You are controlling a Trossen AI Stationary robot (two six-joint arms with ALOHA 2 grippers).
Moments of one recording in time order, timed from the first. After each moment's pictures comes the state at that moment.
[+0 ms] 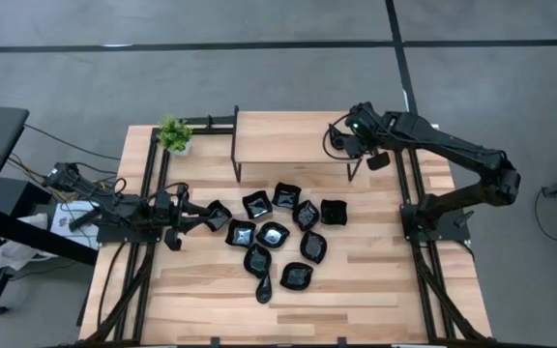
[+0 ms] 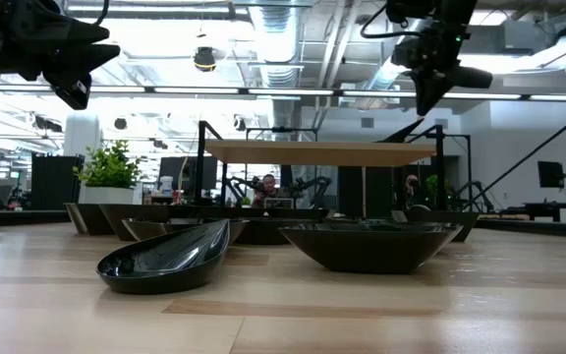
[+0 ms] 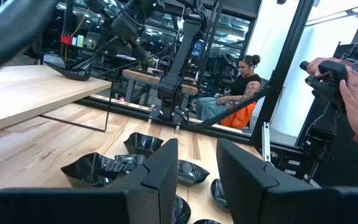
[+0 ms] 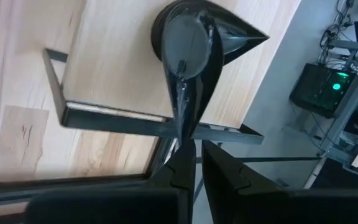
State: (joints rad) left arm -0.49 0.34 0.01 0.30 -0.50 -0.16; right arm -0.52 1.27 1.25 -1.07 0.45 -1.03
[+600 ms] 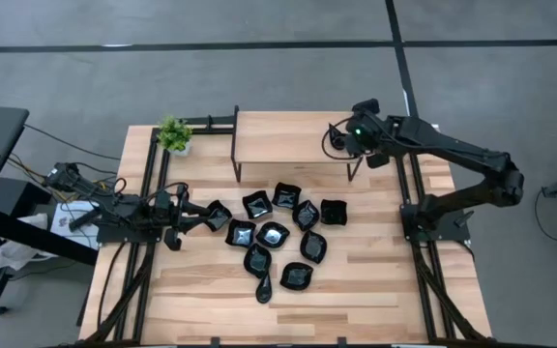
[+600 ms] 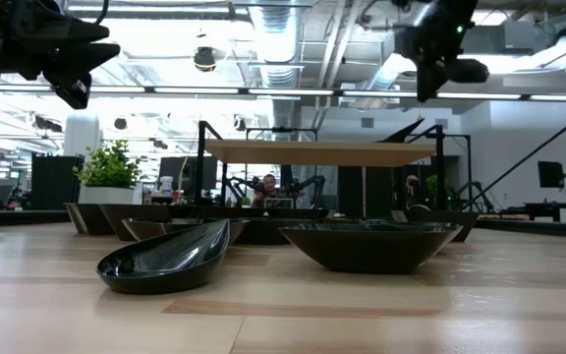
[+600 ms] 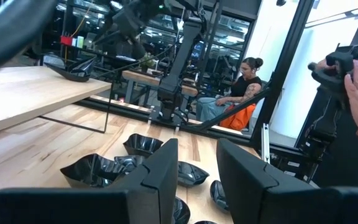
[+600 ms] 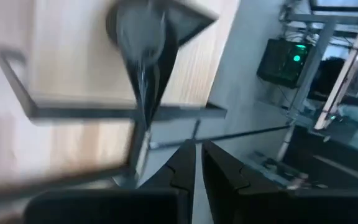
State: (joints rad) left arm -0.49 0.34 0.01 0.31 -0.50 -0.16; right arm -0.43 1.22 1.25 -1.05 0.63 -0.90
